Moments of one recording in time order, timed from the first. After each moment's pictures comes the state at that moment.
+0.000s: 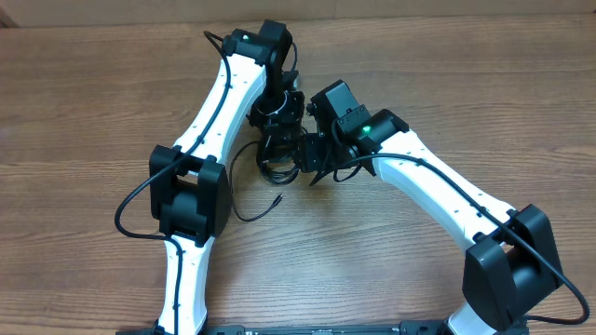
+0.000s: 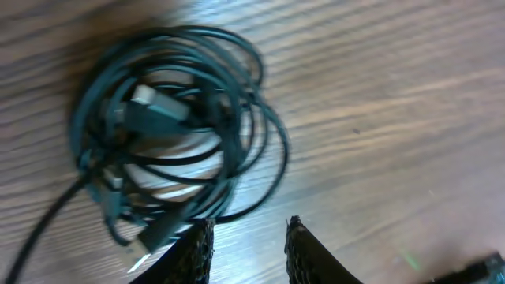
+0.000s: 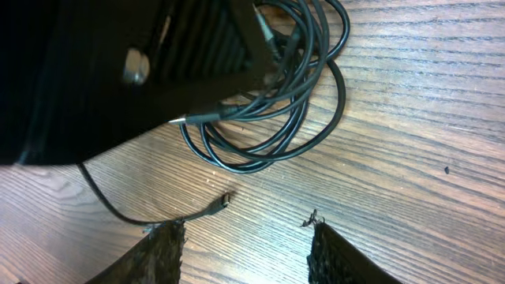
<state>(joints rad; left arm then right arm) -0.34 2.30 2.15 -1.40 0.30 -0.25 0.58 1.79 1.41 -0.75 -0.24 0.46</state>
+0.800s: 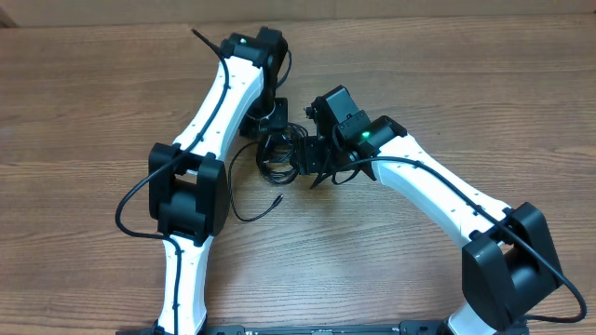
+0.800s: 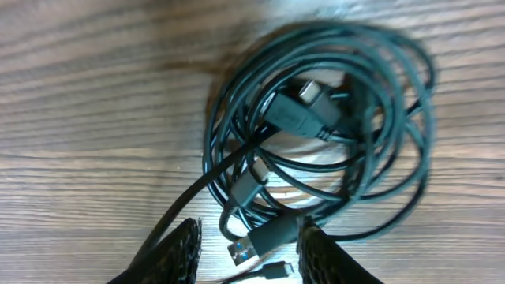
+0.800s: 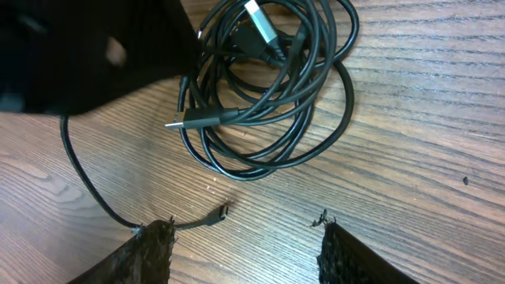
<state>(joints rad) -0.33 2.30 2.08 -1.42 0.05 -0.35 0.58 1.79 1.35 -0.66 -0.25 0.46</state>
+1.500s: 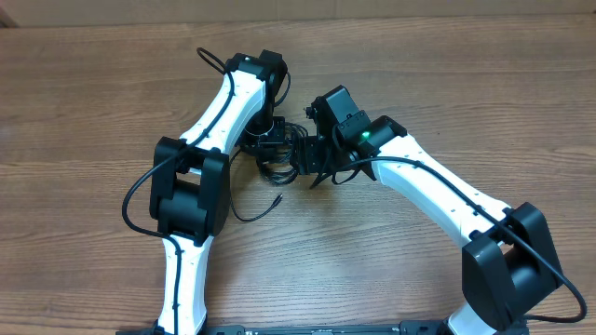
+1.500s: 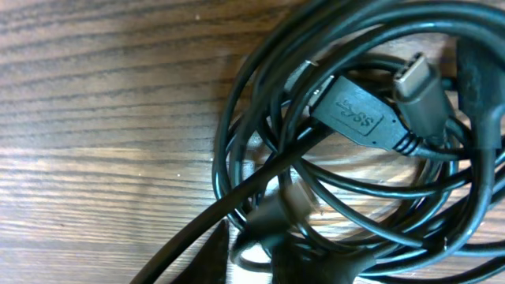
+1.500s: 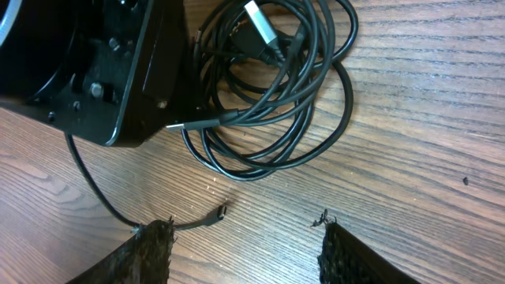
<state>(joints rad) -0.33 2.30 1.92 -1.33 0.02 -0.37 0.58 1.79 1.35 -0.66 -0.25 0.46</state>
